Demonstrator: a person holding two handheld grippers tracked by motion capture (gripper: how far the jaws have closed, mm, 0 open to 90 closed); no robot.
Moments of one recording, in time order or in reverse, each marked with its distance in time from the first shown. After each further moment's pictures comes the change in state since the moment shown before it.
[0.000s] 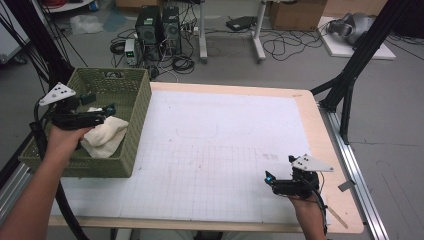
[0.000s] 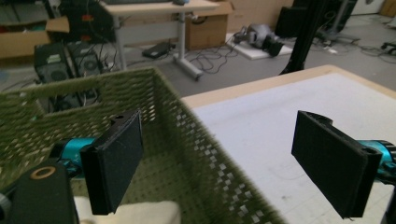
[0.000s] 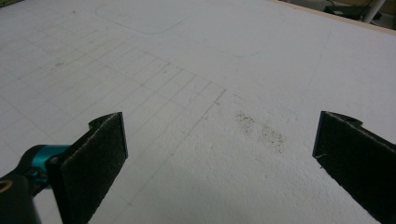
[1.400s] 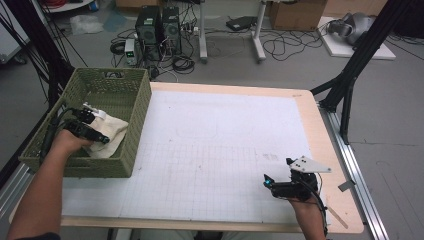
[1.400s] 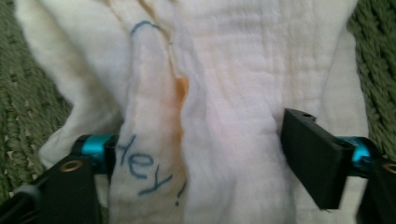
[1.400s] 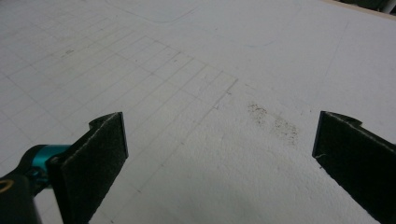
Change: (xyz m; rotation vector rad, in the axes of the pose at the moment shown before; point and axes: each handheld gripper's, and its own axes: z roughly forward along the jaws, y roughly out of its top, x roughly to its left) left arm 0.056 -0.074 0.062 0.835 0.174 -0.004; right arm 0.002 -0.005 0.002 0.031 0.038 -0.012
